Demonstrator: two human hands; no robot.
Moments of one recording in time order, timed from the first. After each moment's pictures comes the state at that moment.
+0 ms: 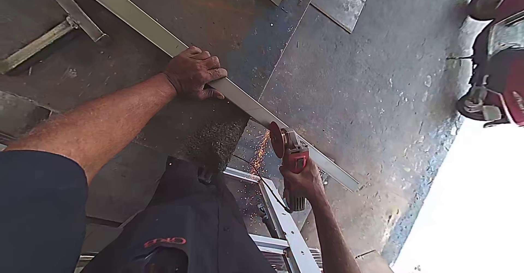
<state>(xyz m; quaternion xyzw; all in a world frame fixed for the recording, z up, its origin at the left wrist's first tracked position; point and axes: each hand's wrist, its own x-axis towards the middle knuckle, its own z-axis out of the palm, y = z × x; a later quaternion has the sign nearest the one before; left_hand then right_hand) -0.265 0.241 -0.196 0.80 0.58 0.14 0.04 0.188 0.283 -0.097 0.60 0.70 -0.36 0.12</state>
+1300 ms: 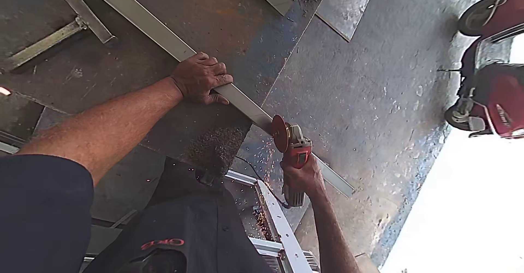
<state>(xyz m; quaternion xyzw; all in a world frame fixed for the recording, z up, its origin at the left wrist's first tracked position) -0.265 0.241 -0.198 0.80 0.58 0.16 0.03 0.158 0.303 -0.091 0.61 0.69 -0.38 0.09</state>
